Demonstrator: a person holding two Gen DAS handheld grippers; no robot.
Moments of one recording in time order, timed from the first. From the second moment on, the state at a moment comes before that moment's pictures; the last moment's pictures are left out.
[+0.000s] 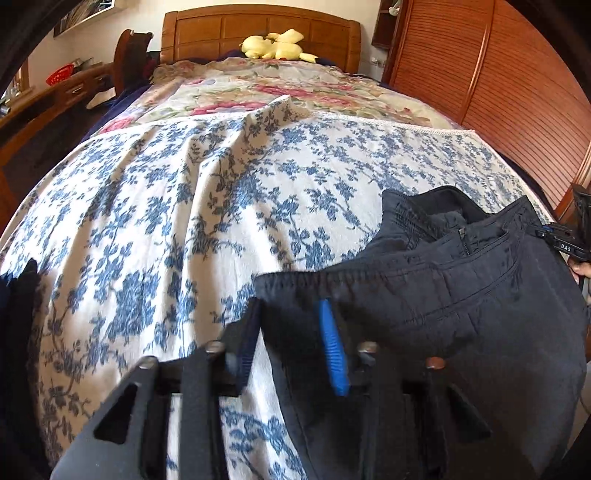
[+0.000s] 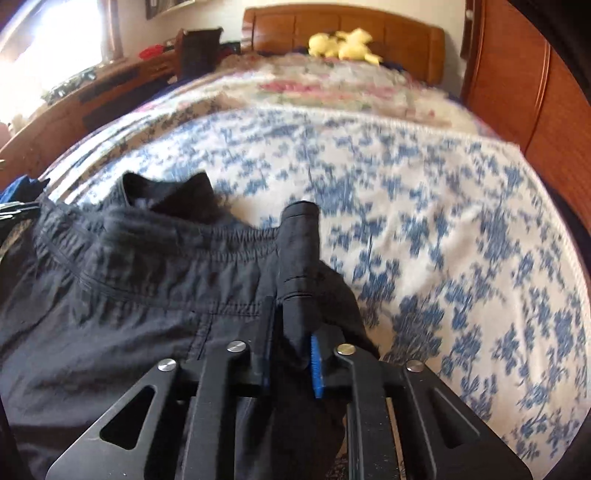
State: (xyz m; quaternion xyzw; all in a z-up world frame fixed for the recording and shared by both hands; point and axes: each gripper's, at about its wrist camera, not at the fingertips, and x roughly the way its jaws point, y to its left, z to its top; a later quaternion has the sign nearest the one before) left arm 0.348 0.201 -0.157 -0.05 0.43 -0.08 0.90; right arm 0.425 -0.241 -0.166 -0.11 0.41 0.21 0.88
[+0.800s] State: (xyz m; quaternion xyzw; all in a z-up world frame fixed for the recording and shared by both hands) left arm 0.383 0.177 -0.092 0.03 0.35 0.00 0.93; right arm 0.482 -0.198 -0.133 -0.16 0.36 0.08 0.92
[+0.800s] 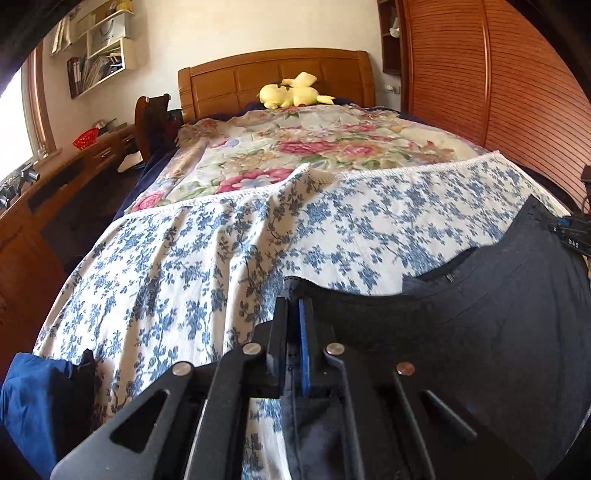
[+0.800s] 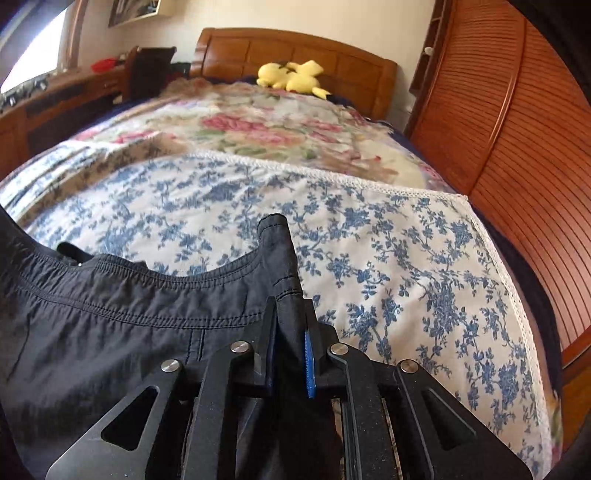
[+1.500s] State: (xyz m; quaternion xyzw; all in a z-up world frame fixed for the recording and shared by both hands) left arm 0.225 0.121 -0.080 0.01 0.33 -0.06 0.94; right arm 0.294 -0.158 -0.135 -0.12 0.36 0.25 0.89
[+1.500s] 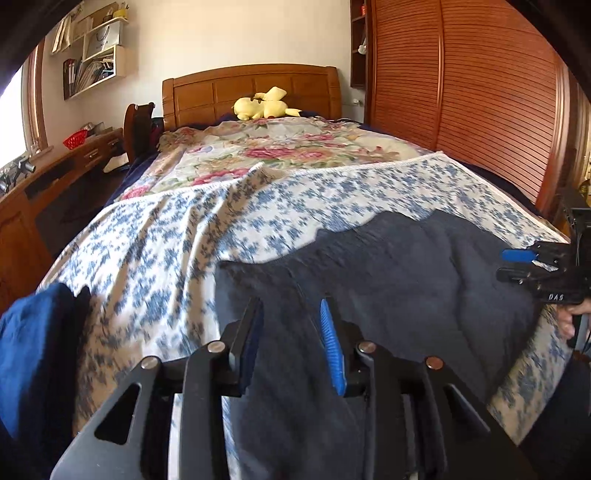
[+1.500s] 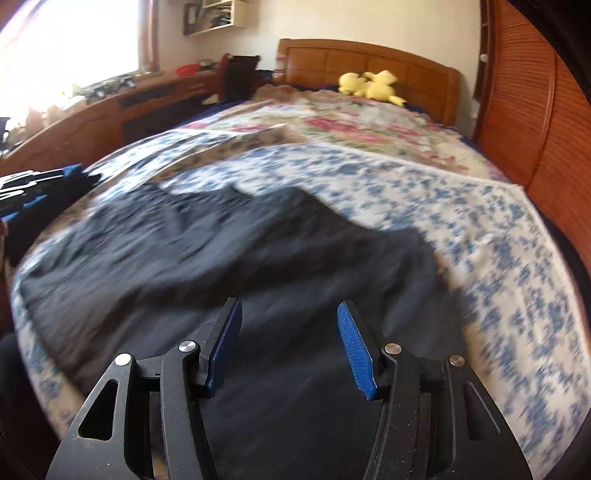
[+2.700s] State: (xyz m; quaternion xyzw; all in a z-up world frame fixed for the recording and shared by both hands) left arm 0.114 0.129 -0.153 -0.03 0.35 0.05 0.93; right arm 0.235 -0.131 -0.189 -0.17 0.36 0.29 0.87
